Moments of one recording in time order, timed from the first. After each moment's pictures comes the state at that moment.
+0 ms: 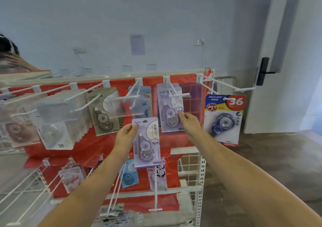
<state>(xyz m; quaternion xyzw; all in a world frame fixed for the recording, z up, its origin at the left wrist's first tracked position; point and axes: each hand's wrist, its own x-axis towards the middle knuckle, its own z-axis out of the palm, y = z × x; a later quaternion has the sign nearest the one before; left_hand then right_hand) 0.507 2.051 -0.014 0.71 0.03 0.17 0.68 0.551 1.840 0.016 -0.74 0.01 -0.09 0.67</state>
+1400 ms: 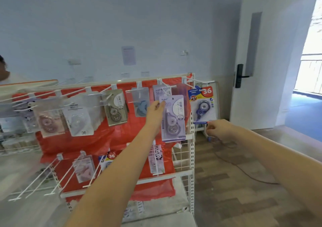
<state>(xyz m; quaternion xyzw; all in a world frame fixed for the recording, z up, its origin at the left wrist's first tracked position) 0.394 1.951 0.064 0.72 -0.09 0.19 0.66 0.360 1.723 0.045 -0.99 -0.05 0.00 0.14</state>
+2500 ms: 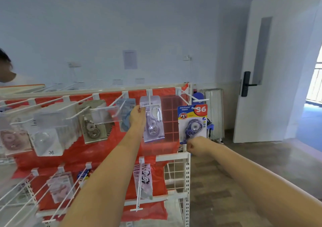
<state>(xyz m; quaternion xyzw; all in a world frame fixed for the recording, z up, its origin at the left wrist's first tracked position) 0.544 1.943 0.069 0.78 0.08 0.25 0.56 0.482 1.722 0.027 -0.99 -0.15 0.03 0.06</state>
